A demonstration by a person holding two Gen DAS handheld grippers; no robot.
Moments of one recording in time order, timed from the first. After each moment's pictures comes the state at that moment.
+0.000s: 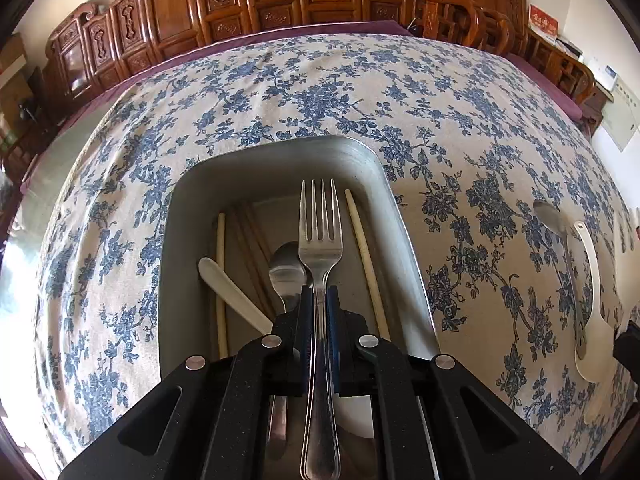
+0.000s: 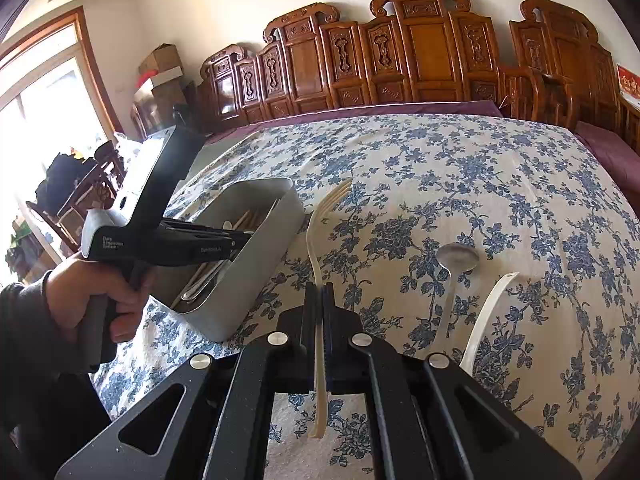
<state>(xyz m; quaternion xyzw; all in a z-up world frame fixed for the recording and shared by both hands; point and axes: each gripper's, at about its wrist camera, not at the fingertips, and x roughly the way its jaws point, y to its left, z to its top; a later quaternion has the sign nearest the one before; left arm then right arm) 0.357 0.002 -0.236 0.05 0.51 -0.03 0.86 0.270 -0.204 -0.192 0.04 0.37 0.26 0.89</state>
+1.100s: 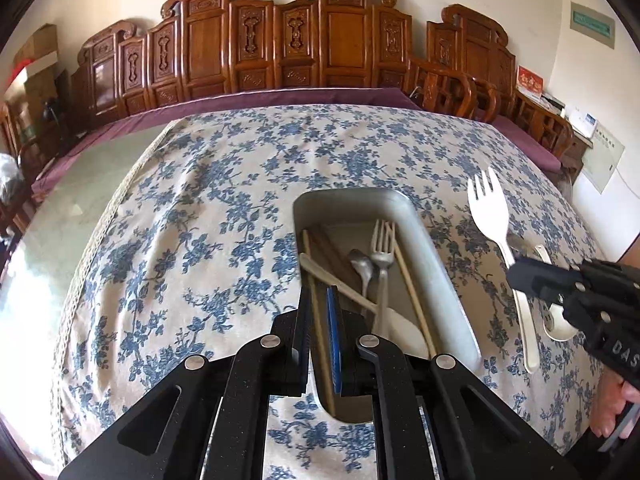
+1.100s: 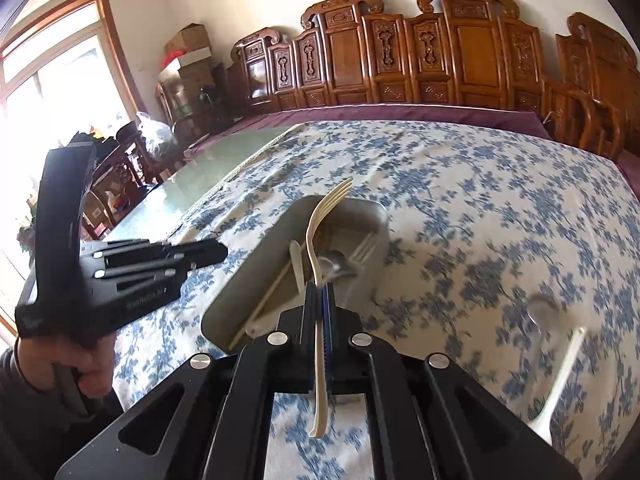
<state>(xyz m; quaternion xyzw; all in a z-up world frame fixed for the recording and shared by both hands) 0.279 0.080 -0.177 0.00 0.41 -0.04 0.91 0.300 -0.100 -0.159 0.02 0.39 0.30 0.87</state>
